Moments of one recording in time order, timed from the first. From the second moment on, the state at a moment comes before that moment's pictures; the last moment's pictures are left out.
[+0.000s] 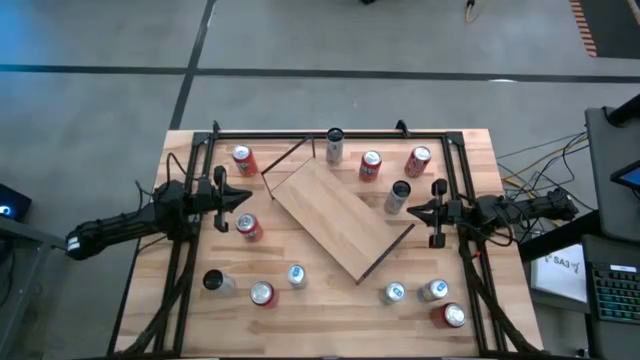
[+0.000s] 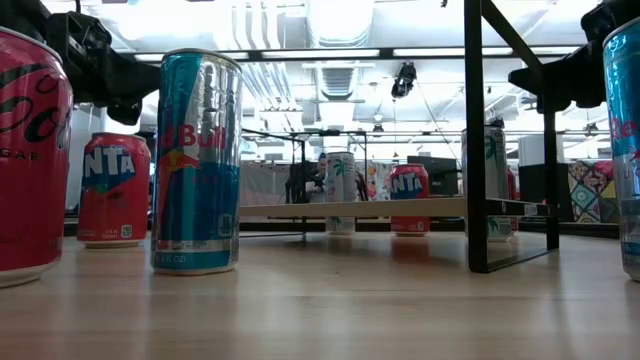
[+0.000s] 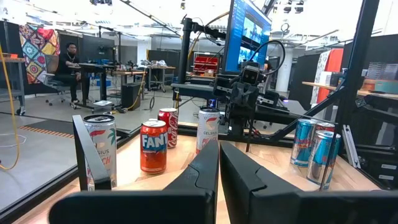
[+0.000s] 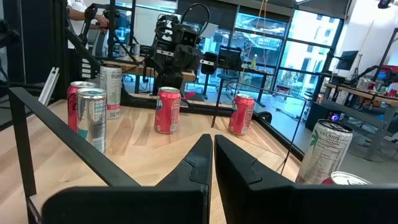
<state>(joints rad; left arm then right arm) 0.31 0.09 0.02 0.21 0.16 -0.09 0.20 0.02 0.01 0.06 0.29 -0.18</state>
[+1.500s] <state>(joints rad) 0.31 0.09 0.02 0.55 0.14 -0.42 0.20 0.02 0.01 0.16 0.29 -0.29</state>
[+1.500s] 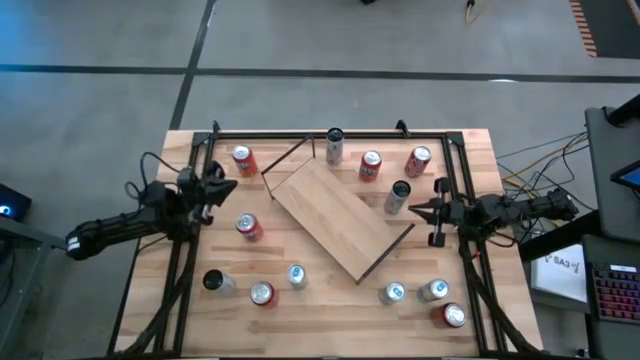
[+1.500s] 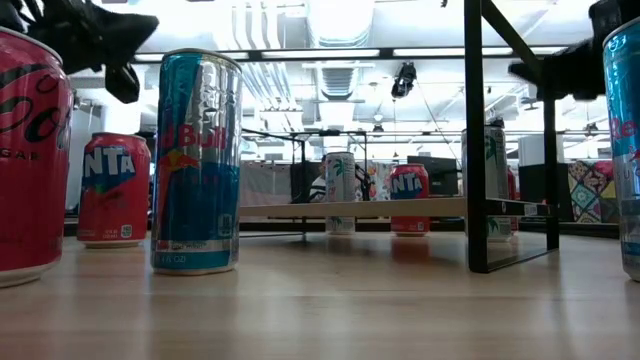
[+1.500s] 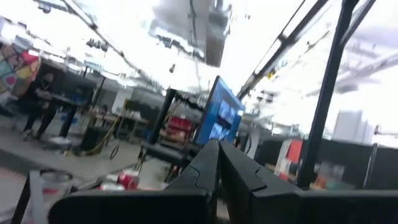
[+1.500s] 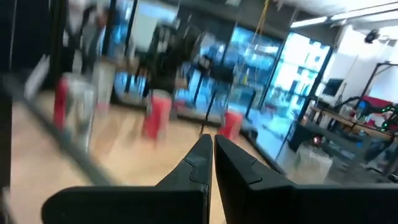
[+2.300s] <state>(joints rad) 0.26 0.29 0.02 0.82 0.12 -0.60 0.20 0.05 0.02 0.45 0.34 0.38</state>
